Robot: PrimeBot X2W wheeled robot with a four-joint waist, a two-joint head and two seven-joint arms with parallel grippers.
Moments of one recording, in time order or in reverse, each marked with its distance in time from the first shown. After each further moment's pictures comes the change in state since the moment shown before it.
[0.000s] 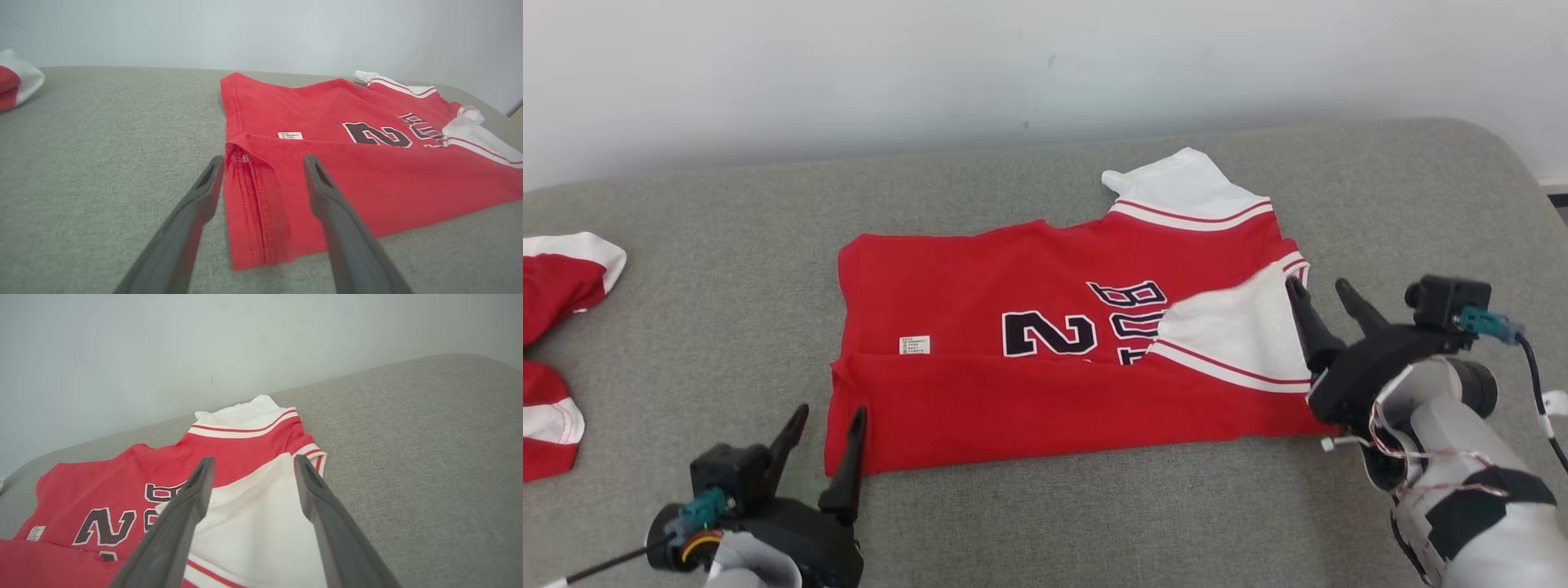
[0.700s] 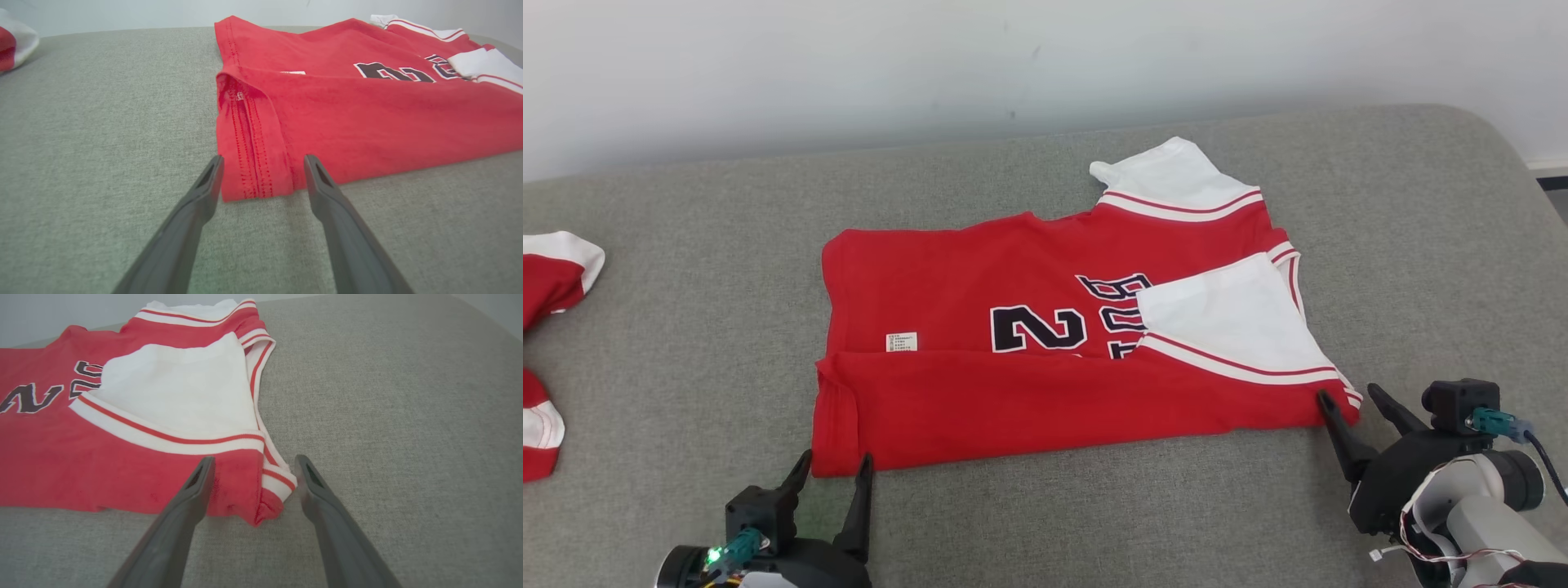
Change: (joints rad) left arm 0.075 -0.019 -0.037 0.016 0.071 0.106 -0.010; right arm 0.221 -0.123 0.082 -0.071 -0.046 0.000 -0.026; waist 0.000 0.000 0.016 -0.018
